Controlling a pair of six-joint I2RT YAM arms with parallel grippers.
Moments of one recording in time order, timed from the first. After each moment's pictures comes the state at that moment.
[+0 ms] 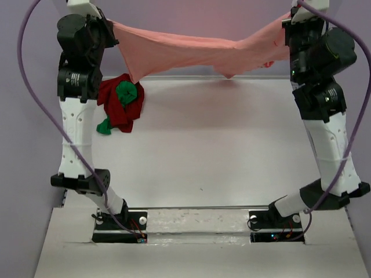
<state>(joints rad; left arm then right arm) -0.11 1.69 2.33 -0.57 -0.08 -0.17 0.36 1.53 2.22 -0.30 0.45 -0.53</state>
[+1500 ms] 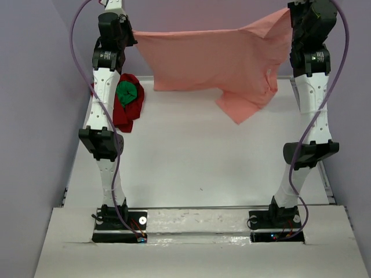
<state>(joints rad) -0.10 2.13 2.56 -0.54 -0.04 -0.16 0.08 1.94 2.55 -0.36 0.33 -0.50</state>
